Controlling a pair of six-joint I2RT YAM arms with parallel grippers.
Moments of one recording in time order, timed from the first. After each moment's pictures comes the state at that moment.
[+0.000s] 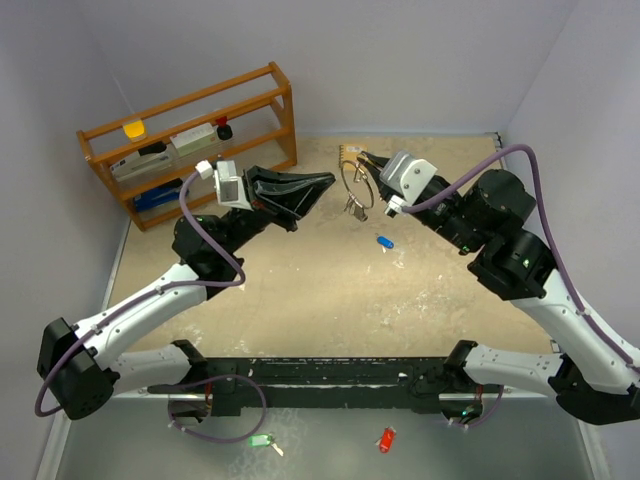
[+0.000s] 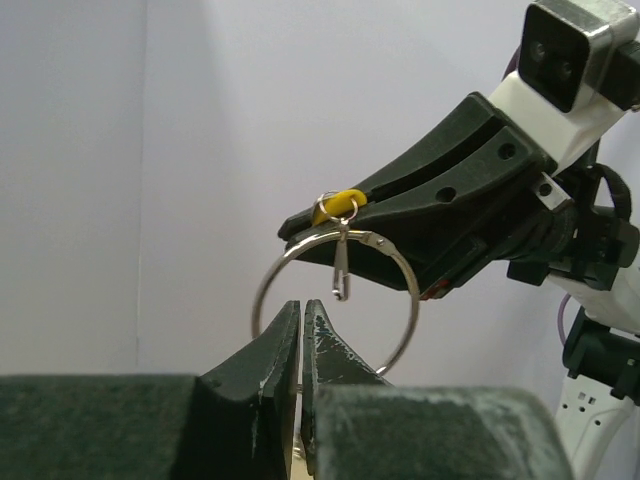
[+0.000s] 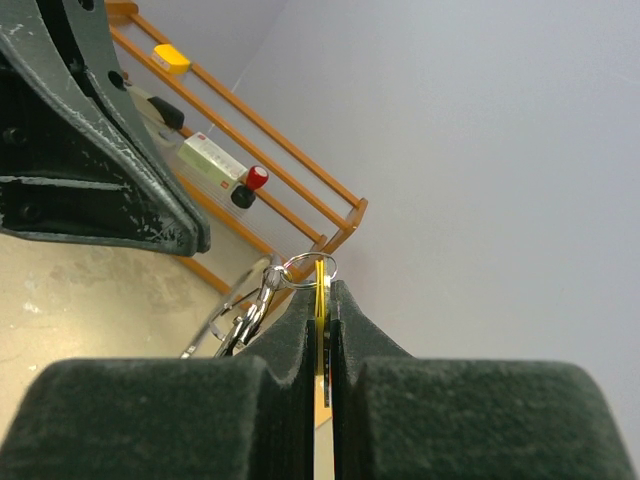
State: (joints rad) left arm -0.75 1.13 0.90 0.97 0.35 -0.42; right arm 0.87 1.04 1.49 -0.29 -0.02 -0.65
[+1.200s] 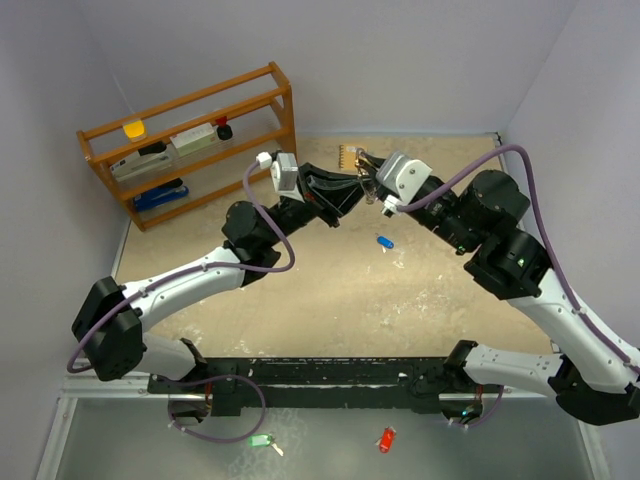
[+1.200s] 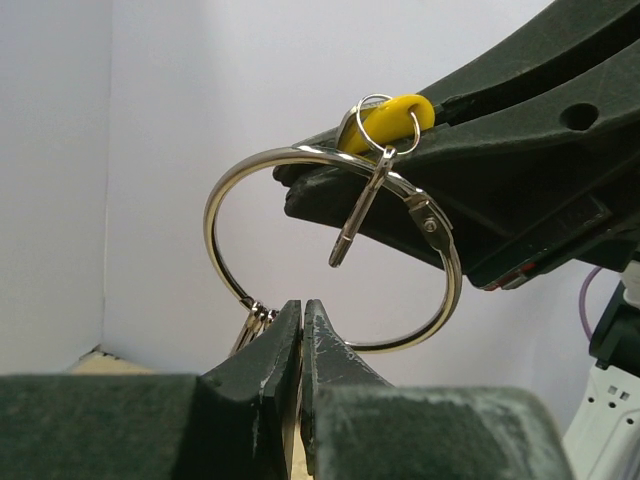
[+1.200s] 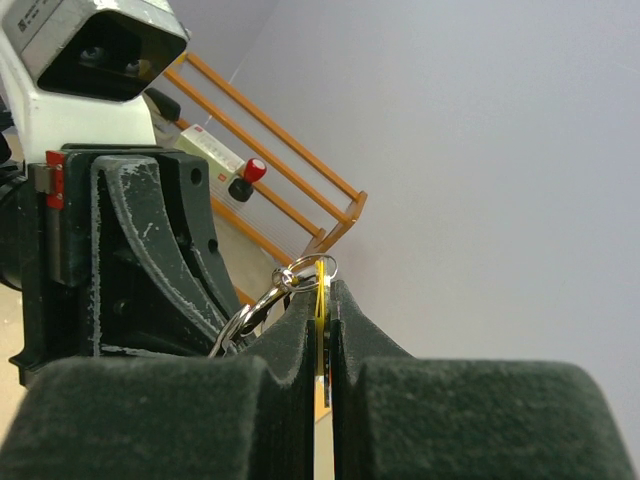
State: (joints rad) left arm -0.85 1.39 1.00 1.02 0.30 -0.41; right arm 0.87 1.04 1.46 -0.27 -0.01 -0.66
